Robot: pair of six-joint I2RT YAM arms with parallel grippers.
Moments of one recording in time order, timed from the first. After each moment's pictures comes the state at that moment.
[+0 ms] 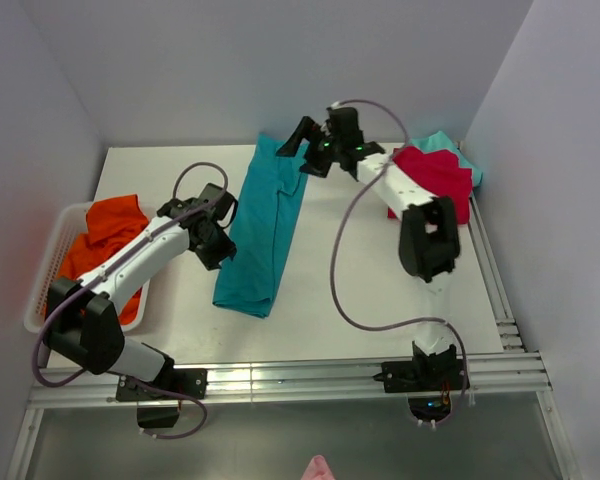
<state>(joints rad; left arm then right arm) -0.49 1.45 1.16 -0.97 -0.19 -1.10 0.38 2.18 1.90 -0.26 -0.43 0.85</state>
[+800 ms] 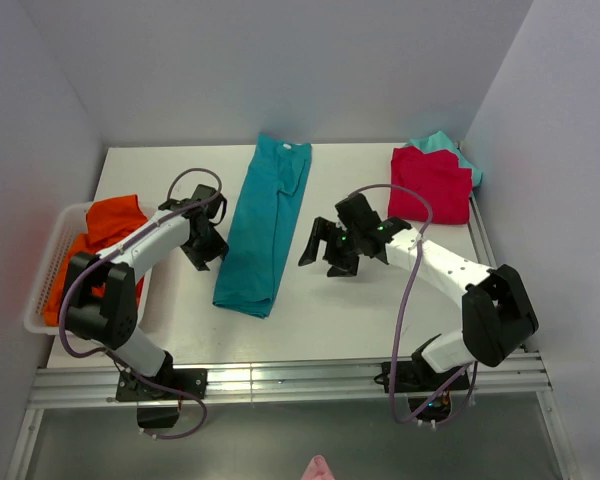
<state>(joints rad) -0.36 1.59 1.12 -0.85 -0.19 -1.02 0.54 1.43 0.97 -0.53 -0.29 0.83</state>
